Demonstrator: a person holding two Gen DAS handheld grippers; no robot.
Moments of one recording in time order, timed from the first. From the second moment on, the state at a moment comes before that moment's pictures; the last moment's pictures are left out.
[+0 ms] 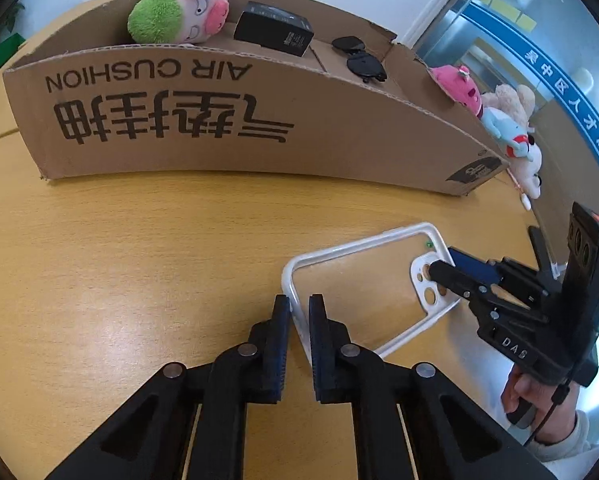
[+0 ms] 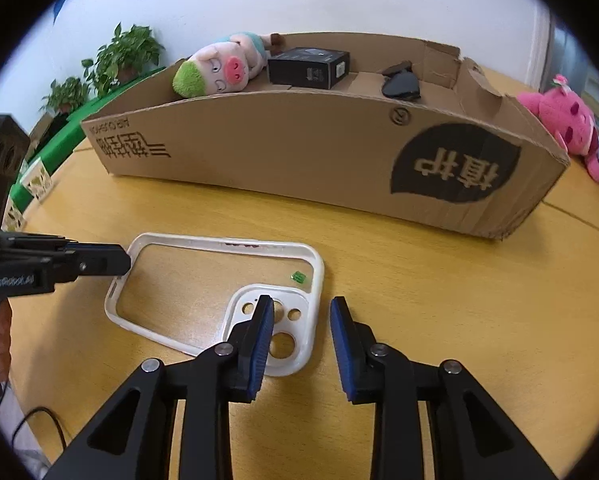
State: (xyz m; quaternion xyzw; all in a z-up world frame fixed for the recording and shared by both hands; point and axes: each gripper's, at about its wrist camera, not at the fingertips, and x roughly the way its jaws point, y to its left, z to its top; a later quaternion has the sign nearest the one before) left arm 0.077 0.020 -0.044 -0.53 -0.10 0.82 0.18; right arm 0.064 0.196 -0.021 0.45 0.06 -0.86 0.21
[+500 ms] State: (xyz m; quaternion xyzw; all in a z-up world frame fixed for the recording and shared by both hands) left arm 0.046 0.042 0.097 -0.36 -0.04 0.91 0.20; right arm 0.064 0.225 0.092 0.31 0.03 -0.93 0.19
